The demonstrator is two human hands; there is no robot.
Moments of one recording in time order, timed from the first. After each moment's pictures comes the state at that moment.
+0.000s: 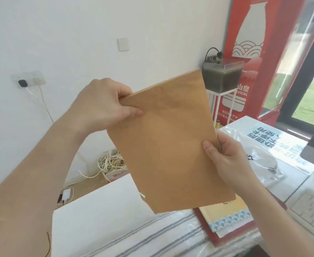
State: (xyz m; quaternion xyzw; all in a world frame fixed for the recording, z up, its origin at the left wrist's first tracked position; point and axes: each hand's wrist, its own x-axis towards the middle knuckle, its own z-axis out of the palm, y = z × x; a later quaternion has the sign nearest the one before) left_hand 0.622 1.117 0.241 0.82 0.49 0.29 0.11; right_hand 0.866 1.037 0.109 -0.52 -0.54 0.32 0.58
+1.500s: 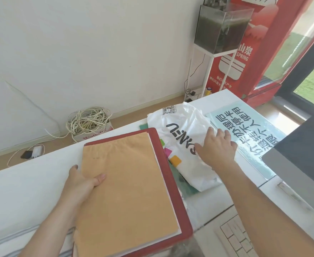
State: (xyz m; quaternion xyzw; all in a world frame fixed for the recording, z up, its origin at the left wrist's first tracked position) left_hand 0.793 1.140 -0.061 0.36 0.78 0.28 0.42; right_hand 1.140 1.171 -0.044 -0.83 -0.55 0.06 0.03
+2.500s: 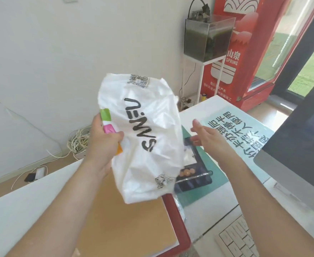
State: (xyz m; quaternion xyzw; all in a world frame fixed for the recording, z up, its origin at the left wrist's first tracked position) left_hand 0.903 1.197 0.051 0.46 0.57 0.52 0.44; right_hand 1.149 1.159 0.019 -0.71 -0.46 0.39 0.36
